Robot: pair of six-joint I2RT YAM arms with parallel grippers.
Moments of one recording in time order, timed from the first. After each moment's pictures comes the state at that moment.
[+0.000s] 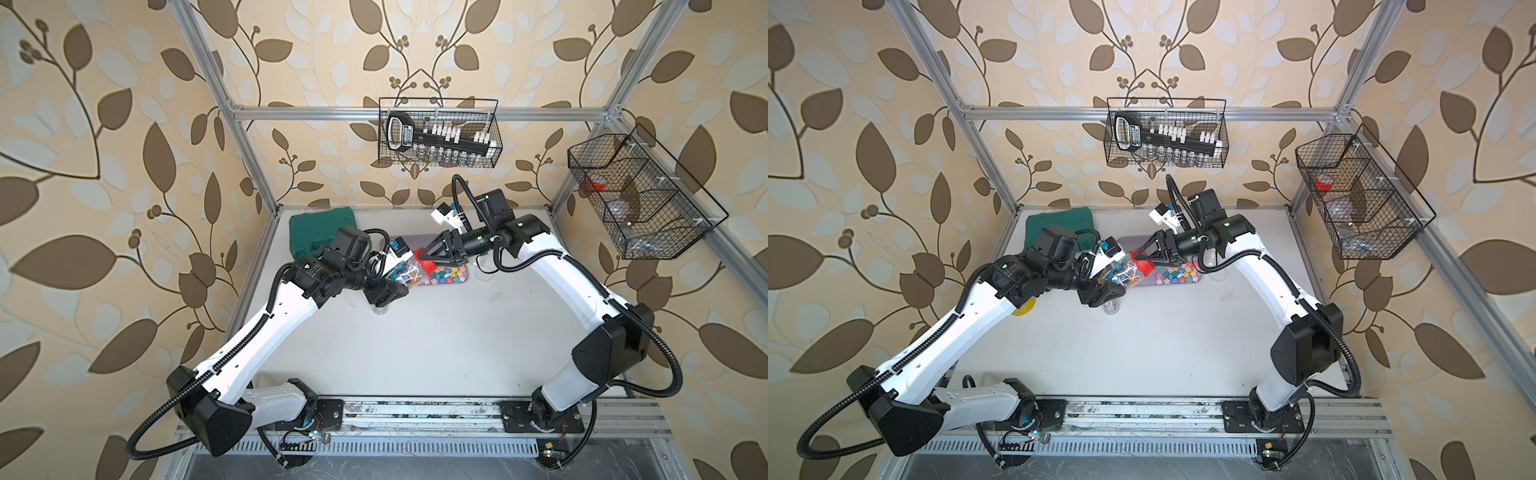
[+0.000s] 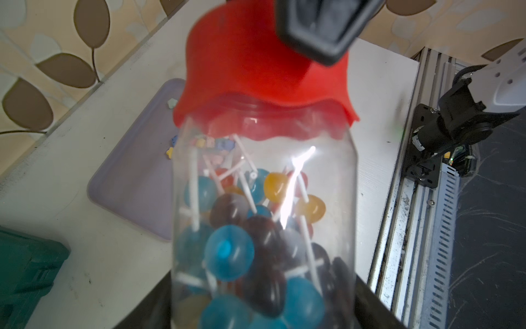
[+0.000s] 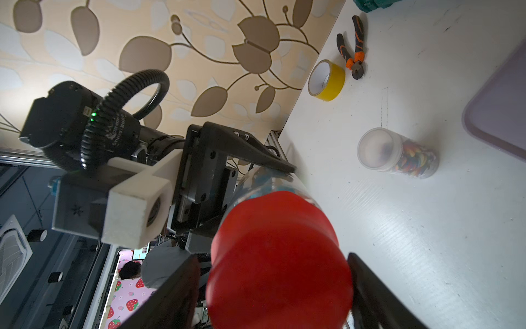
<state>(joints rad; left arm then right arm) -0.56 1.22 1.30 -0.84 0.41 0.32 0.40 1.64 1.62 -0.85 -1.08 0.38</state>
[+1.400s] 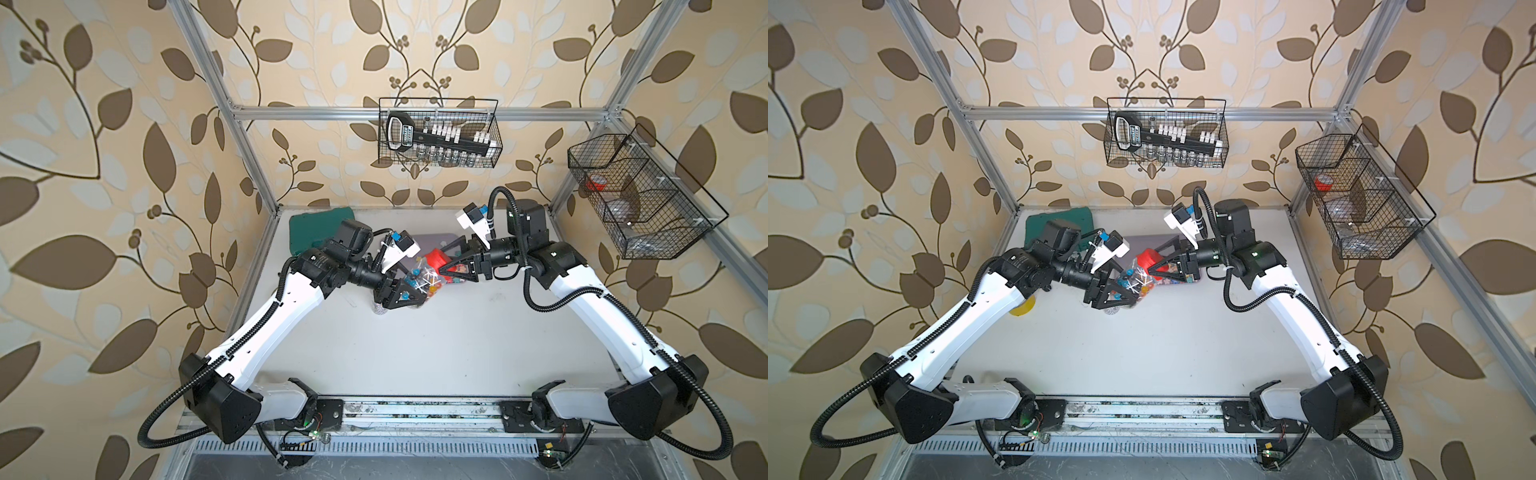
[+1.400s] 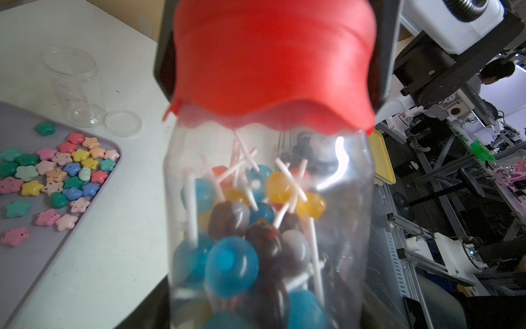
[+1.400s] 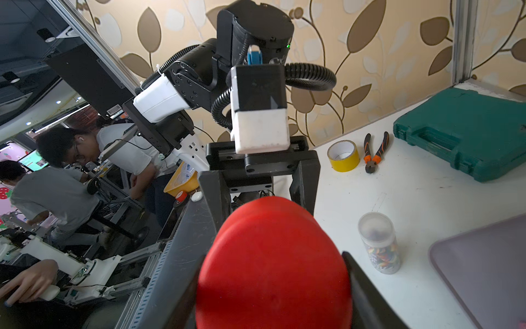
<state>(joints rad) -0.52 1.29 1.32 -0.79 0.96 0.15 0.38 1.33 1.34 -0.49 -1.19 0.02</state>
